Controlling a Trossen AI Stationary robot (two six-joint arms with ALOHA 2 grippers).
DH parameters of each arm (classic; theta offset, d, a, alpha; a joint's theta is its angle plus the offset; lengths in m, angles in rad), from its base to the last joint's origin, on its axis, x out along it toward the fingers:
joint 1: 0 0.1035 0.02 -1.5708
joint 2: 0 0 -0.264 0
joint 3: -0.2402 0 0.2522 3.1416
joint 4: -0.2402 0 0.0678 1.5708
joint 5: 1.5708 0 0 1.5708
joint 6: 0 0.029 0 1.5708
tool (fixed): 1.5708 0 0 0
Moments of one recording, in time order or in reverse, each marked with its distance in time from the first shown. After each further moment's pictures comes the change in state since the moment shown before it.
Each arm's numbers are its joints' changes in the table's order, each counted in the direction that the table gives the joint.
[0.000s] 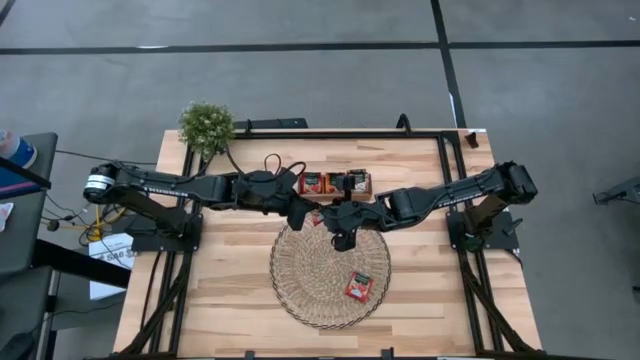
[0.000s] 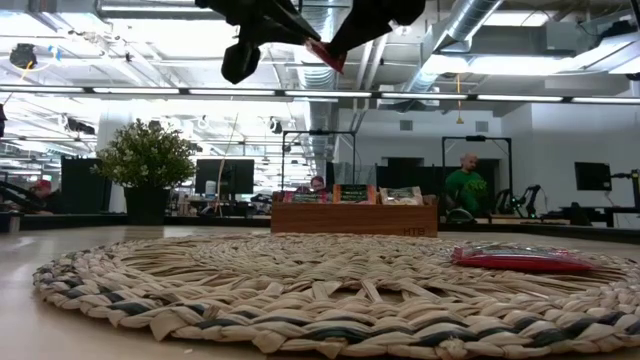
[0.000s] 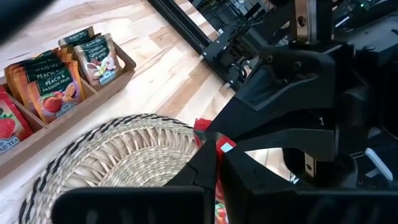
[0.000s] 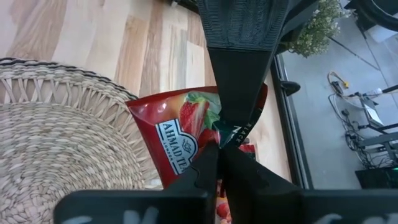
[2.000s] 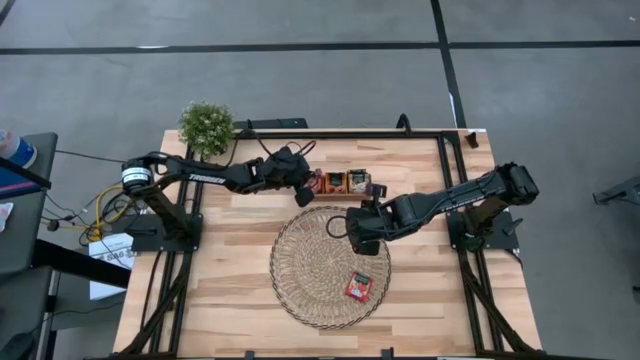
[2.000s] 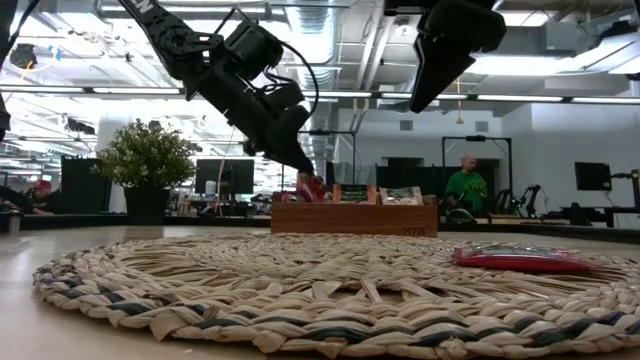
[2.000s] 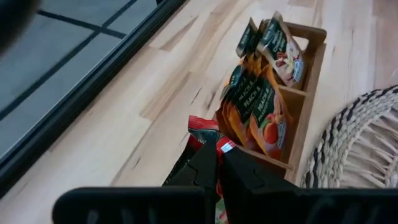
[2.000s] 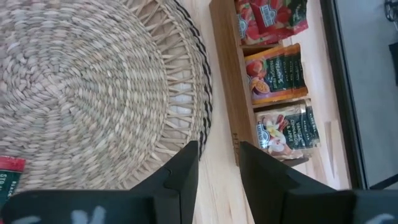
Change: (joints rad) left arm 0.331 0.295 0.149 0.294 -0.068 0.773; right arm 0.045 -0.005 0.023 -0.518 0.001 0.501
